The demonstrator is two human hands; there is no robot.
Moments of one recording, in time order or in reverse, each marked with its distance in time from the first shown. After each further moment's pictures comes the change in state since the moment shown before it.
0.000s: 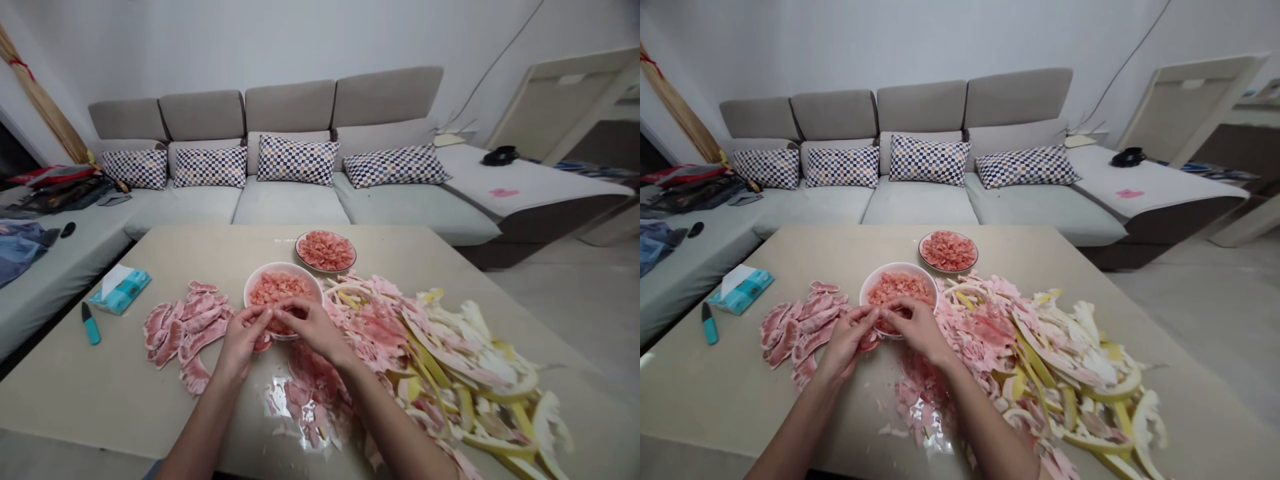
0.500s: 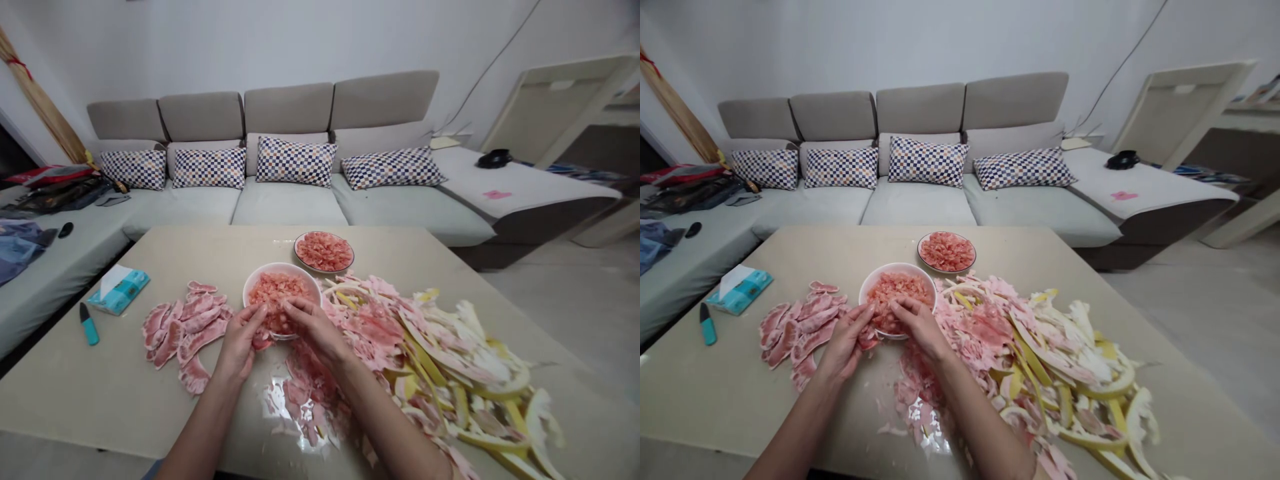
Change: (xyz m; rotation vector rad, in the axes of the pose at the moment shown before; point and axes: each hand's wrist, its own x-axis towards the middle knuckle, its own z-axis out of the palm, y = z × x) left_hand 0.001 -0.002 0.002 -0.152 0.028 -0.026; right_hand -0.002 0.015 0.005 0.642 0.017 0.240
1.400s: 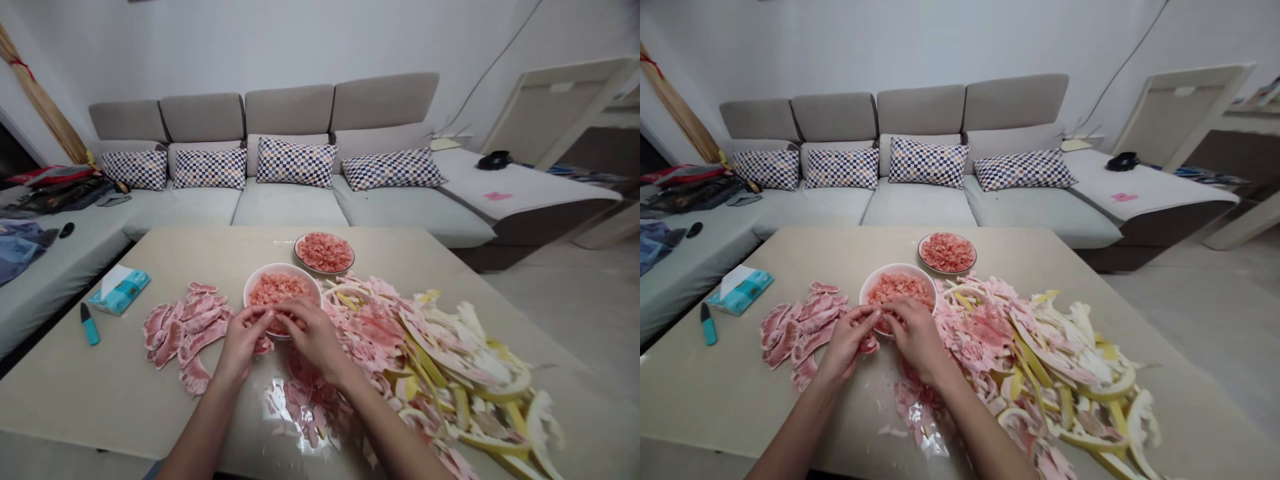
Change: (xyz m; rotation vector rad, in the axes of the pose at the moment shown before) left_hand -0.006 0.003 0.004 0.183 -0.033 0.091; right_hand -0.013 -0.008 0.007 -1.019 0.059 -0.720
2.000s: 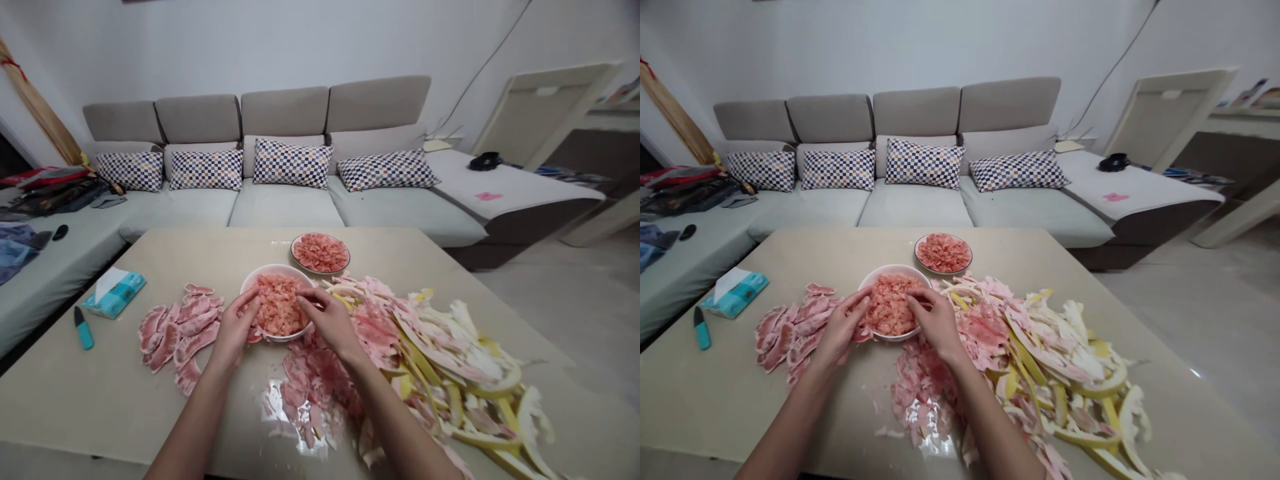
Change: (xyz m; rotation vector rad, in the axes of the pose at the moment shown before) left_hand 0.013 0.017 0.000 0.076 0.065 0.004; right_hand 0.009 0.030 -0.024 0.175 0.162 0.424
